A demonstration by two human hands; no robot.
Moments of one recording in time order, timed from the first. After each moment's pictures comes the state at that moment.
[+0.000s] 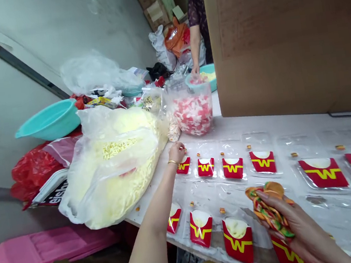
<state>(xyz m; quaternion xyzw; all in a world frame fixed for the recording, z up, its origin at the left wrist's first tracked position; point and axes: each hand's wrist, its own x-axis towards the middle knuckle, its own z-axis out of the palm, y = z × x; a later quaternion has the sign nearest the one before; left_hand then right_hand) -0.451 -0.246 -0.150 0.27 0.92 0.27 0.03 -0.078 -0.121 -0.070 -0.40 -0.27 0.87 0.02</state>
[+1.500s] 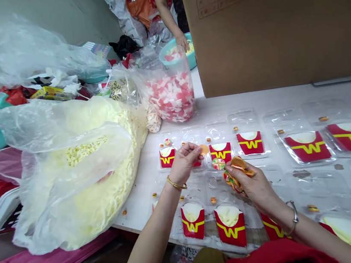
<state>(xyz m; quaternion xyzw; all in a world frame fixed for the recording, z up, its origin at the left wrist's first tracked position) -0.319 -0.209 -0.107 0.19 0.67 0.62 0.37 -0.140 -0.120 -0.115 -0.39 -0.44 0.80 0.13</state>
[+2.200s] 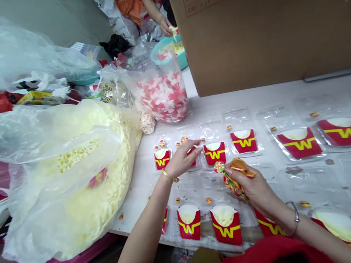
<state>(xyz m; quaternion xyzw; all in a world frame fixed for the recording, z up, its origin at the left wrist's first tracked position) -0.337 -0.194 -0.106 0.47 0.76 0.34 0.28 -0.126 -0.115 -0.117 -0.38 -0.41 0.82 0.09</state>
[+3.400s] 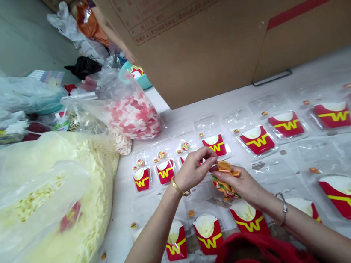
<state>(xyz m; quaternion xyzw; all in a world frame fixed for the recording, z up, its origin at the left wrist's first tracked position) -0.256 -0.111 -0.076 0.56 0.64 0.36 0.38 -0.096 -0.069 -0.127 -0.33 -0.47 0.81 0.12</state>
